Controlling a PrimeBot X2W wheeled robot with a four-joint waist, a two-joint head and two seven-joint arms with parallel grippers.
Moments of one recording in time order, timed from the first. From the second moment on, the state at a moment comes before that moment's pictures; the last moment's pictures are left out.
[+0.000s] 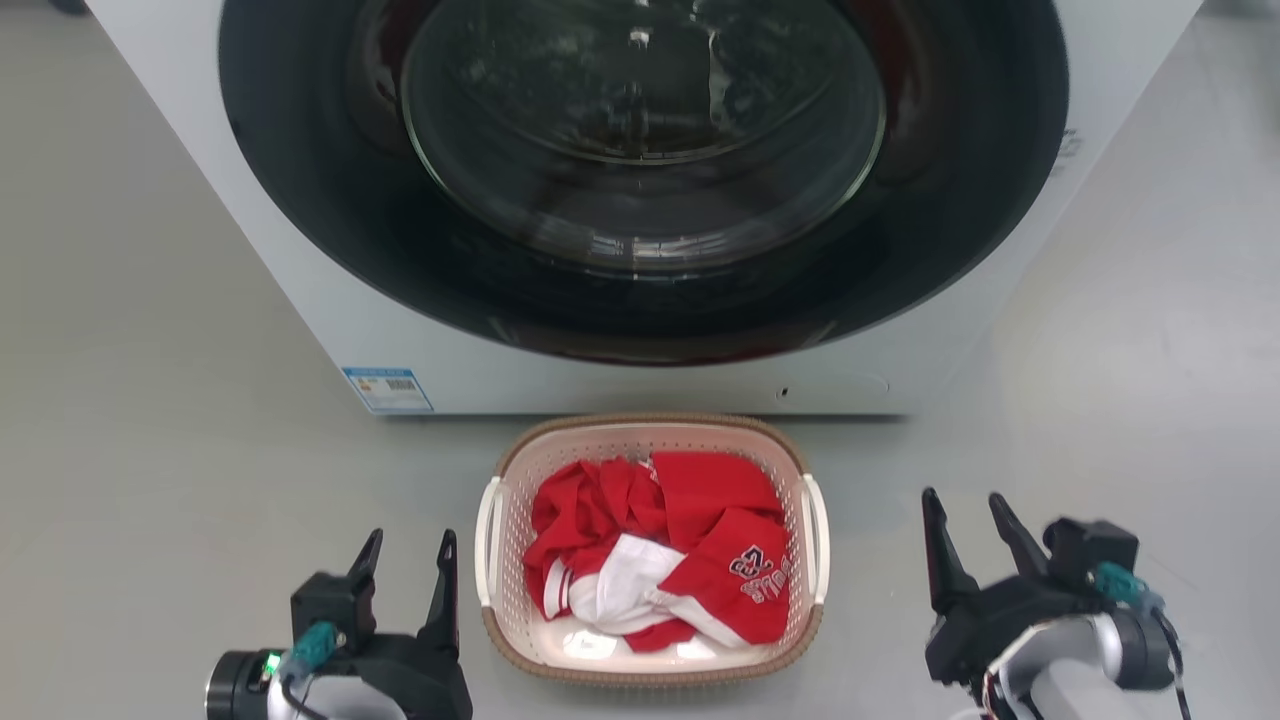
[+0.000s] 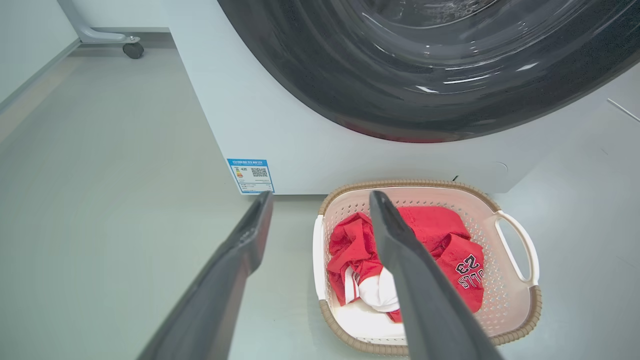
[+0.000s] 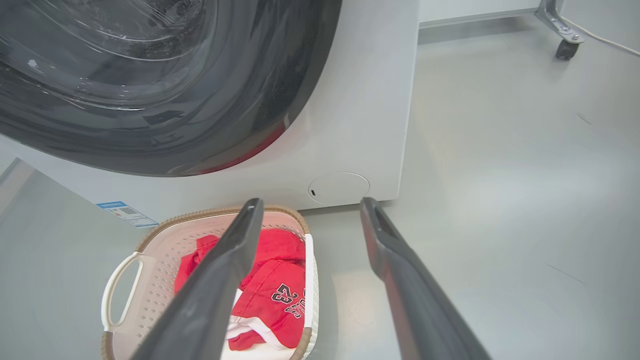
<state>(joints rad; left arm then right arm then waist) -0.30 0.16 -0.43 0.61 -0.51 0.12 -0.25 -0.39 -0.19 0.52 0.65 0.66 -0.13 -0.25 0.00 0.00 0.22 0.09</state>
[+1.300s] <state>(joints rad) 0.15 0.09 -0.22 0.02 -0.18 0.12 -0.25 0.14 -0.07 0.18 -0.05 0.20 -0.13 -0.25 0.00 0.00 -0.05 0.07</state>
